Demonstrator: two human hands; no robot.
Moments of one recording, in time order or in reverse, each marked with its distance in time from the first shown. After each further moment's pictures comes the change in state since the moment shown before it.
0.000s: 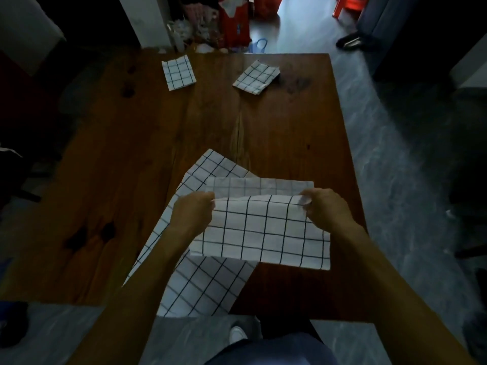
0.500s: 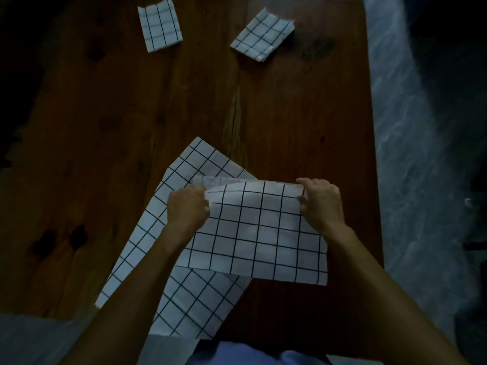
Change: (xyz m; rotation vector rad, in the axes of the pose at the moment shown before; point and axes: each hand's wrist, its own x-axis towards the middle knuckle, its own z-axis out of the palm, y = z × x) left_hand 0.080 -0.015 0.071 0.091 -0.070 -0.216; right_hand 0.099 0.035 0.058 -0.084 0.077 -0.013
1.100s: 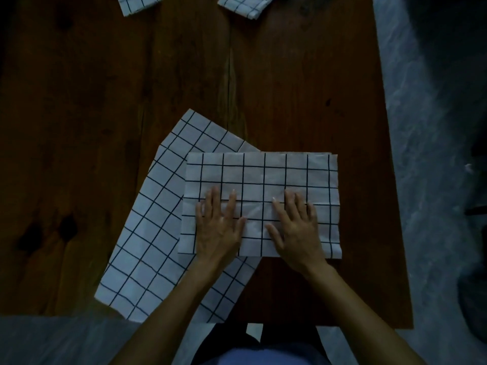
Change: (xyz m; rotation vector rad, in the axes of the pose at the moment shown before) left_hand -0.088 0.023 0.091 -0.136 -0.002 0.144; right_hand -0.112 -0.032 0.095 -0.044 -0.041 -0.132
